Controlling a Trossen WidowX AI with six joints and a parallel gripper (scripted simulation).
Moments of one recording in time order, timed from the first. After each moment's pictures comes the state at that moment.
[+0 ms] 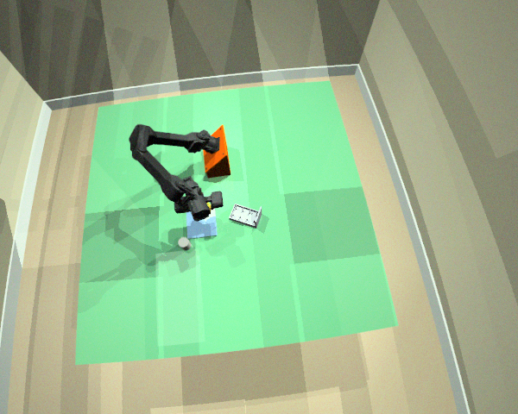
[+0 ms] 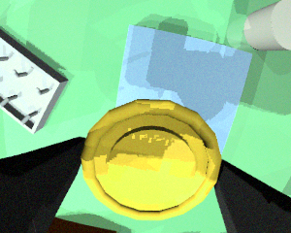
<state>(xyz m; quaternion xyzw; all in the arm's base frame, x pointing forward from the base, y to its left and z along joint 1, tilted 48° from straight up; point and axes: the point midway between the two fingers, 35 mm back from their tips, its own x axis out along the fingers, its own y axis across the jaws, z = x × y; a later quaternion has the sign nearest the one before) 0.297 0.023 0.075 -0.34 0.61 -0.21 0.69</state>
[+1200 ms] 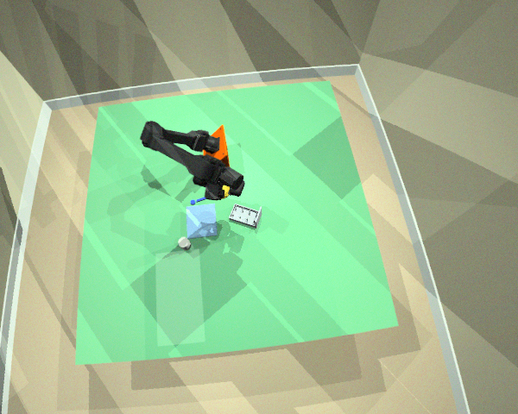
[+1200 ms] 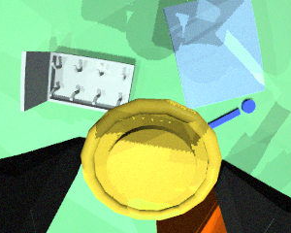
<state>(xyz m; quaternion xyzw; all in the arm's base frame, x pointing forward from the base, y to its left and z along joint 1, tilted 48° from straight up) 0.239 0.132 0.060 -0.19 0.54 -0.34 0.75</state>
